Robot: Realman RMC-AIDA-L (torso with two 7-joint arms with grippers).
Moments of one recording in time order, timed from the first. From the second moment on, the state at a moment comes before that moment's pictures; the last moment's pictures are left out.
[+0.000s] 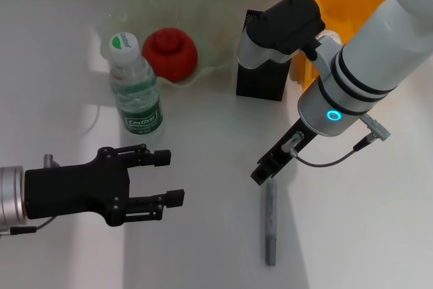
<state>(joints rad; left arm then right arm) -0.34 -2.06 0.91 0.62 1.85 1.69 -1.22 0.79 2.09 -1.73 -1.08 -2.44 -1.39 2.89</state>
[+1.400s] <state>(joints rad) -0.38 -2.04 0.90 0.61 1.85 1.66 -1.21 0.65 2.09 -1.66 -1.26 -2.44 -1.50 2.96</state>
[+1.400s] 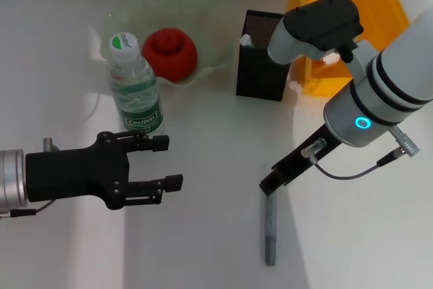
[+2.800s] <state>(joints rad) -0.37 -2.05 0.90 0.61 1.85 1.65 -1.19 0.73 2.09 -1.70 -1.12 -2.45 -1.39 2.96</state>
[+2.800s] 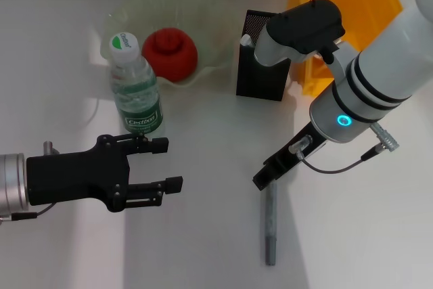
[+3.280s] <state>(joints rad) -0.37 -2.05 0.90 0.61 1.85 1.65 -1.19 0.75 2.09 -1.71 -1.09 -2.45 -1.38 2.96</state>
